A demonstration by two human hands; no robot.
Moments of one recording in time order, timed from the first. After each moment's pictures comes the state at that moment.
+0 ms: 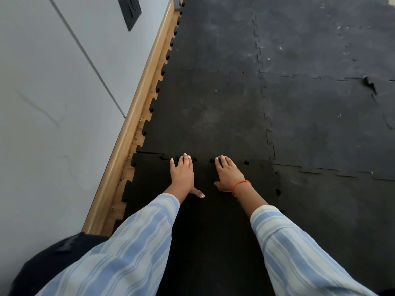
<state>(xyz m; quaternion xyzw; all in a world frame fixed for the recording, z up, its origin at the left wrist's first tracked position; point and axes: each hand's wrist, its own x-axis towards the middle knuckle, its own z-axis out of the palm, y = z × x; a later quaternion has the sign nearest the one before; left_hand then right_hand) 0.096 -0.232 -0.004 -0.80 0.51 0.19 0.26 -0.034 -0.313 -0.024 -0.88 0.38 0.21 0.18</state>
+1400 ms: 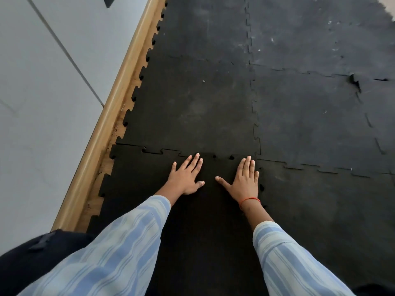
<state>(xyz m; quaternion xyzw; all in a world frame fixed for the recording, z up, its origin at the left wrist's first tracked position) 0.069 -0.239 -0.039 -0.72 0.61 0.31 0.13 -0.118 -0.309 -0.045 -0.78 0.58 0.11 0.18</state>
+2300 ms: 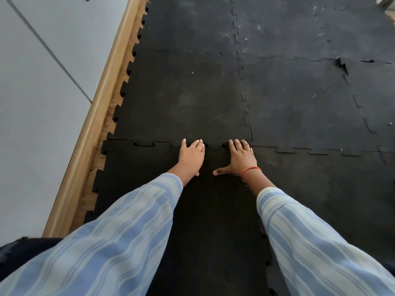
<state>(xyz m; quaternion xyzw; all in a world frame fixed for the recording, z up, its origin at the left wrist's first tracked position) 0.034 -0.279 -0.005 -0.68 0.66 0.14 0.28 -0.122 -0.351 -0.032 -0.84 0.50 0.16 0.15</state>
